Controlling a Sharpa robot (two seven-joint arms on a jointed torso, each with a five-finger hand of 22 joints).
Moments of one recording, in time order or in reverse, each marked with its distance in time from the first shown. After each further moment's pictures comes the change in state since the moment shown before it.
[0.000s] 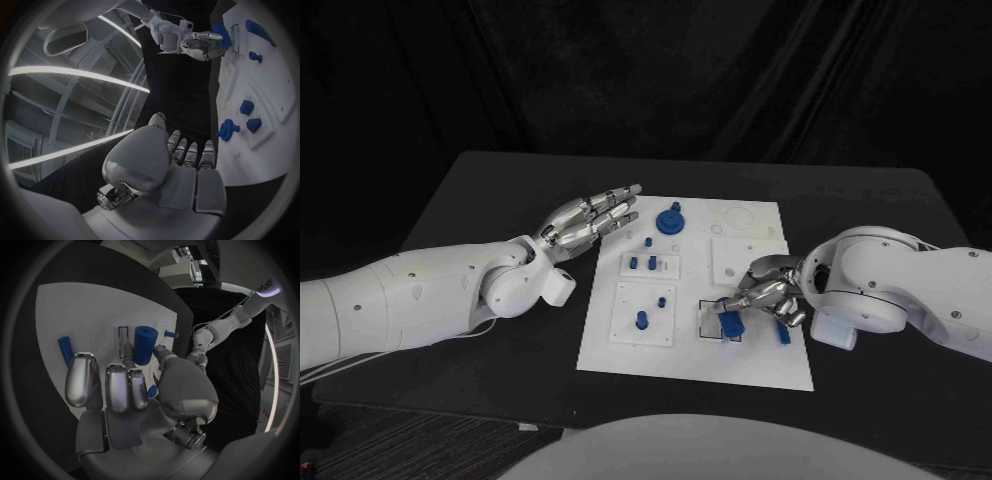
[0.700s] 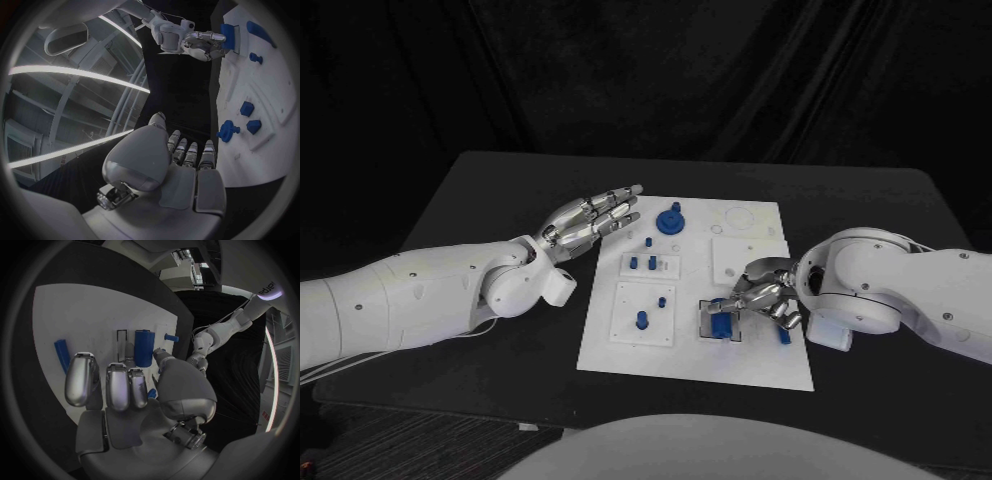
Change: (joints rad) left arm 0.000 0.002 0.000 -0.001 0.000 0.007 0.000; left_hand 0.000 0.000 0.000 0.000 0.000 0.000 0.000 0.000 0.000 0.000 0.000 0.000 0.000 0.000 0.000 0.000 0.000 0.000 0.004 0.004 0.000 0.002; right arm -0.007 0.019 0.000 -0.005 -0.013 0.015 -0.003; right_hand -0.032 0.015 -0.046 0.052 -0.120 -0.013 0.002 0.007 -0.011 -0.004 0.003 0.000 0.000 0.000 0.000 -0.004 -0.006 0.000 -0.004 0.004 -0.002 0.000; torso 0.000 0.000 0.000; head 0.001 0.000
